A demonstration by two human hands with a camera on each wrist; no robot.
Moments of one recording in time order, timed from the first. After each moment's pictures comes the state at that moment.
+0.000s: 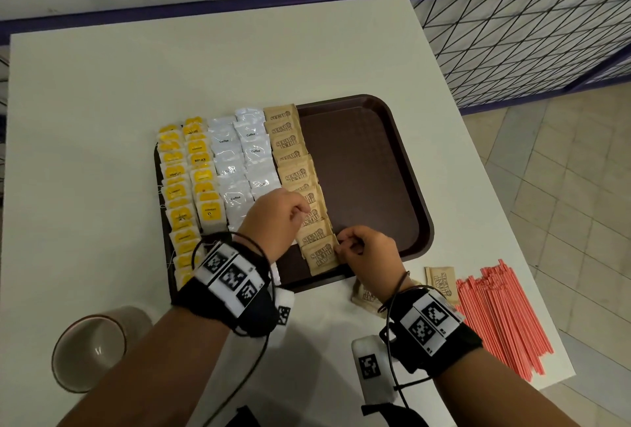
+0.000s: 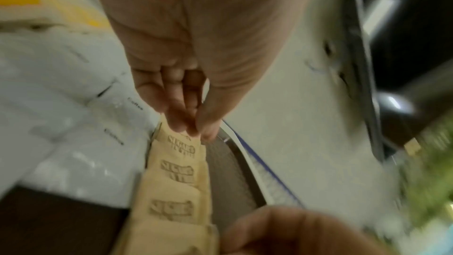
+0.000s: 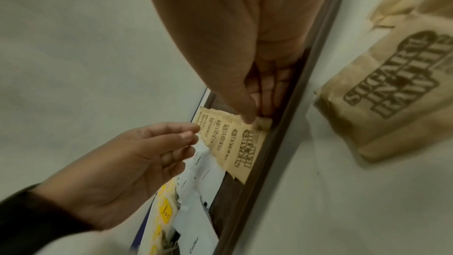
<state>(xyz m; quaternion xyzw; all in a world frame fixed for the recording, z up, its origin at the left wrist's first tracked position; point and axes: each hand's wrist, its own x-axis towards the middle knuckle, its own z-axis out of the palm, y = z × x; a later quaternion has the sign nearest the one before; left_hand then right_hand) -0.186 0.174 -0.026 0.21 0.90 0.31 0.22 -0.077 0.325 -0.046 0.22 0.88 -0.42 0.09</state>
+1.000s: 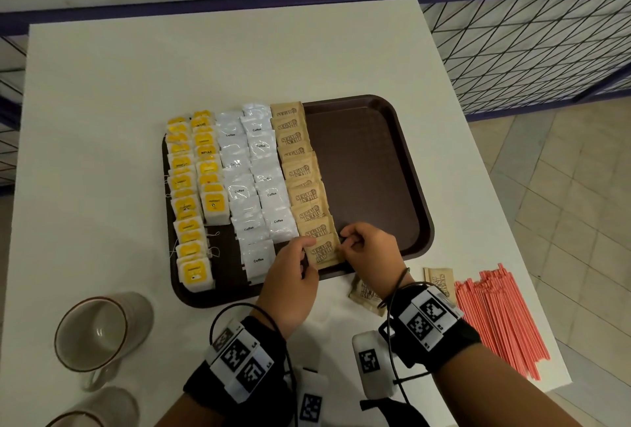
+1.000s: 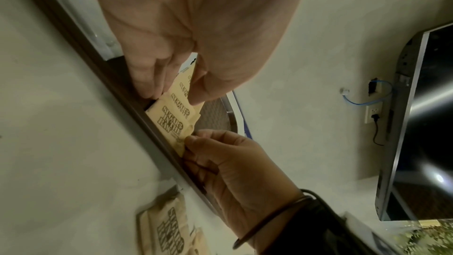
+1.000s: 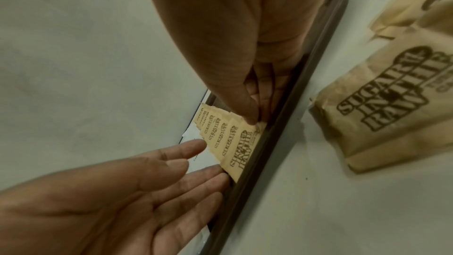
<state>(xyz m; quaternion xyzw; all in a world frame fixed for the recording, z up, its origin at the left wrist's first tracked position) -0.089 0.173 -0.033 0.02 0.81 0.50 0.29 -0.076 0.328 -0.047 0.19 0.90 -0.38 0.07</state>
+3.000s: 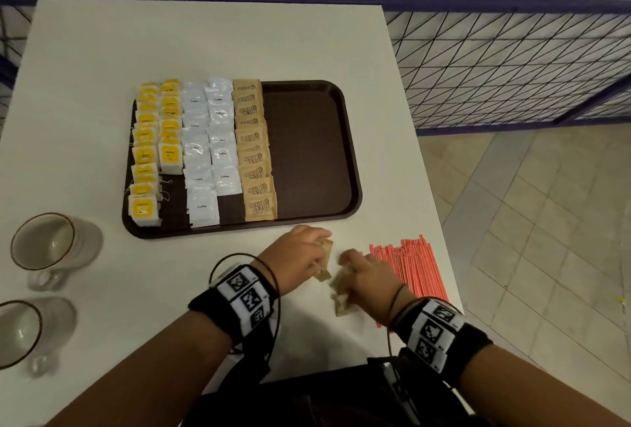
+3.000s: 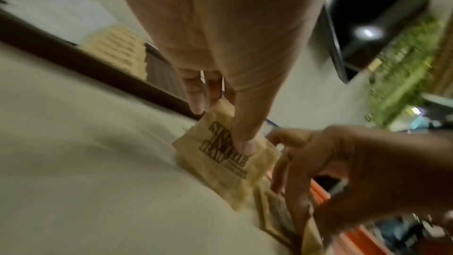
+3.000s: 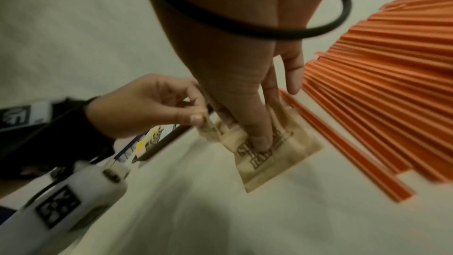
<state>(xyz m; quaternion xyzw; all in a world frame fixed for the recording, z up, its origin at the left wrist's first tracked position) -0.022 0.253 -0.031 0.39 0.85 0.23 0.26 0.059 0.427 -0.022 -0.11 0.94 -0.12 0.31</state>
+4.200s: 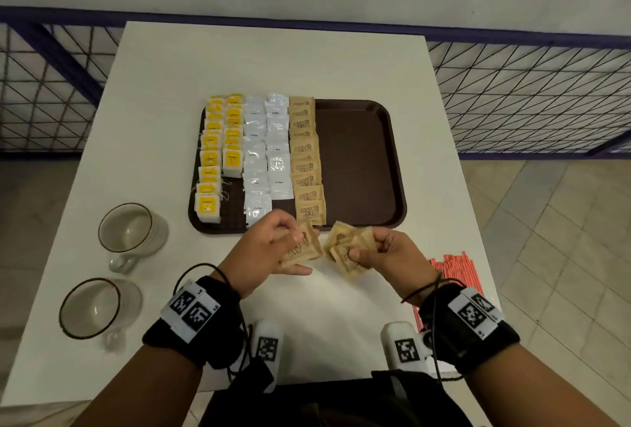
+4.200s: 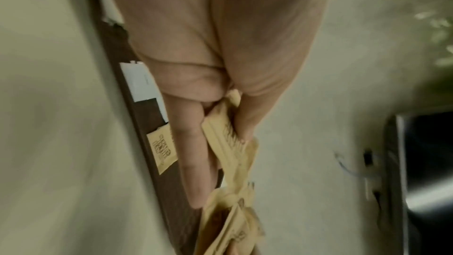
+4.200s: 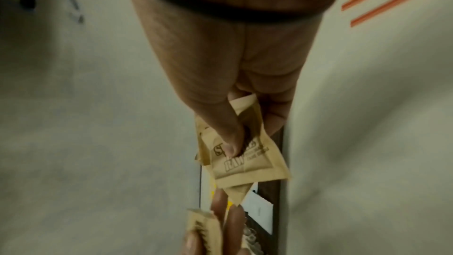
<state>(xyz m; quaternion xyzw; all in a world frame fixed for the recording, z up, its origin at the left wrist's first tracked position) -0.025 0.151 0.037 -0.06 0.61 0.71 0.34 0.017 0.372 0.016 0.15 0.67 -0.71 0.18</state>
